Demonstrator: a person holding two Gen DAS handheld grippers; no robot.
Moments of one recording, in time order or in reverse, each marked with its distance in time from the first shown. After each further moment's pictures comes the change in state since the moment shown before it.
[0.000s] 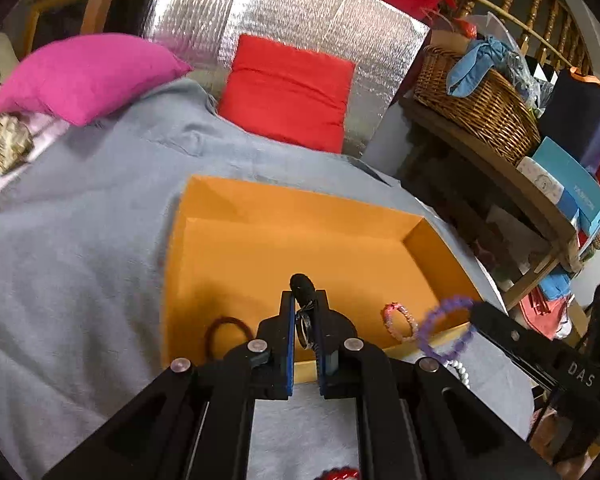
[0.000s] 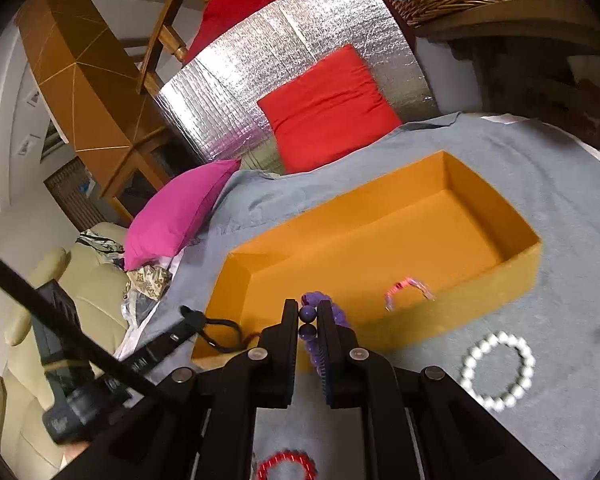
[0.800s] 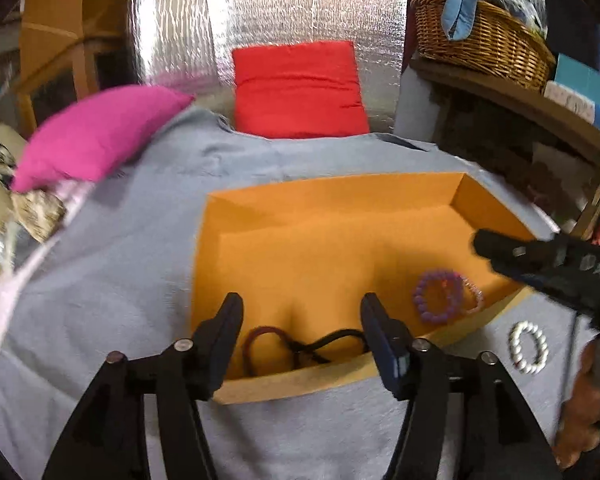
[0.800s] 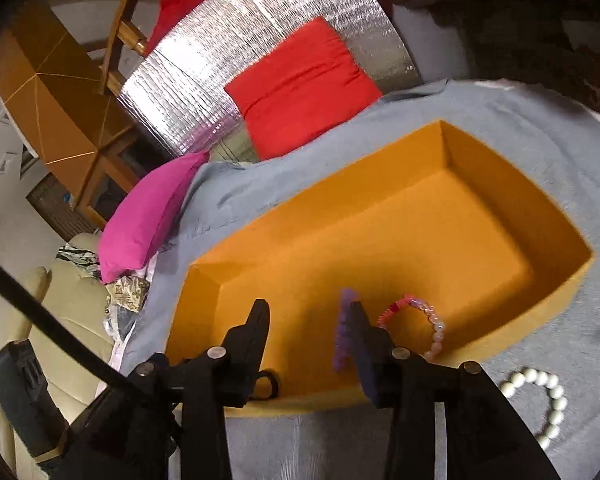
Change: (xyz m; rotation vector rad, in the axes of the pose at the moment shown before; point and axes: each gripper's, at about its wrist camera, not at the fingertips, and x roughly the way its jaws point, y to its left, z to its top) left arm 0.003 -0.033 -0.014 0.266 -0.019 0.291; right arm 0.053 -0.028 0.020 0.083 0.066 -0.036
